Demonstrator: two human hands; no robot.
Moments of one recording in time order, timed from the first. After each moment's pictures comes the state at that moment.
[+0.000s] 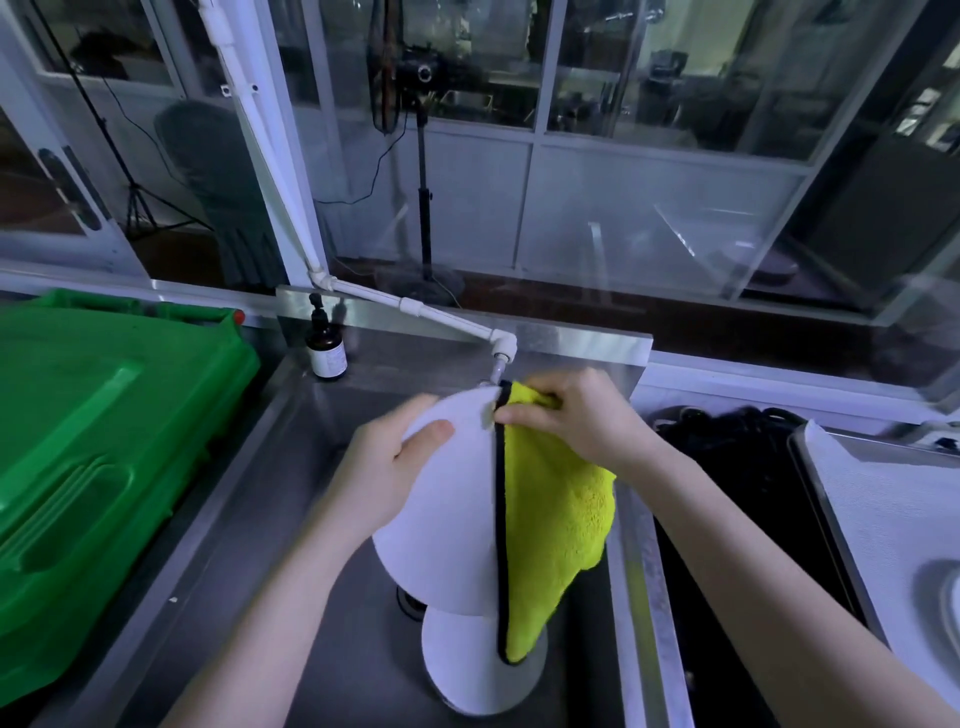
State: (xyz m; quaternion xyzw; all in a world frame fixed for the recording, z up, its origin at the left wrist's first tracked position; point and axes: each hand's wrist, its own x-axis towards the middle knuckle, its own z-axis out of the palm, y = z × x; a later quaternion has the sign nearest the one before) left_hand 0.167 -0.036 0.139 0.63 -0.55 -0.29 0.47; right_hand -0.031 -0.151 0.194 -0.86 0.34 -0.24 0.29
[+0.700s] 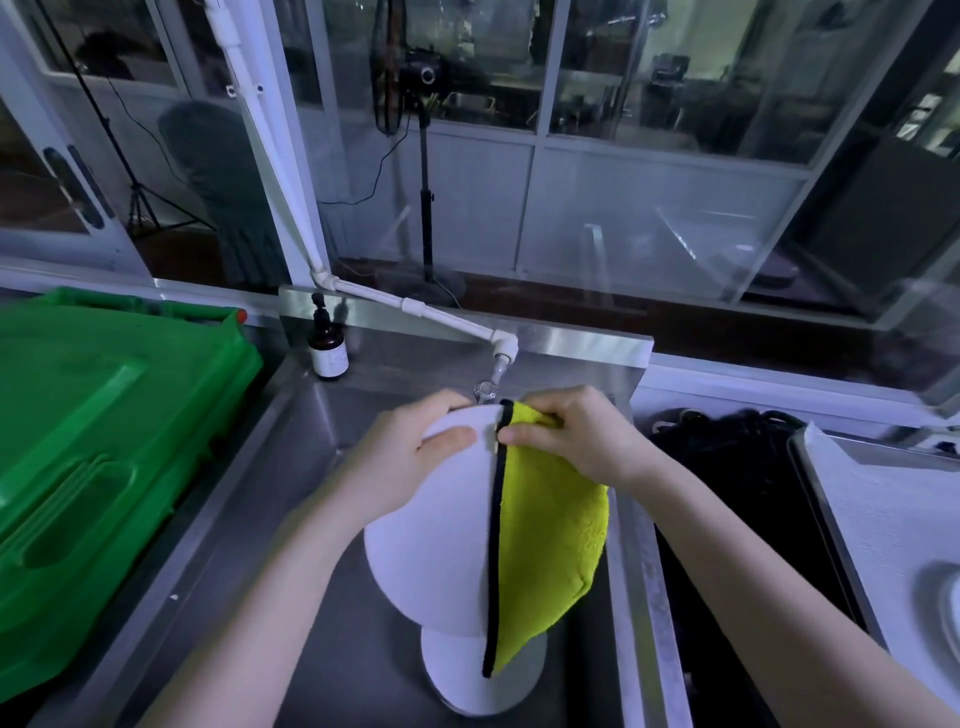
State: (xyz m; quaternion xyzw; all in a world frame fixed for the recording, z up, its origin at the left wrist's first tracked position) left_hand 0.168 -0.045 0.157 0.65 -0.60 -0.29 0.37; right_hand -0.038 -0.145 0.183 -0.84 0.34 -0.20 0.37
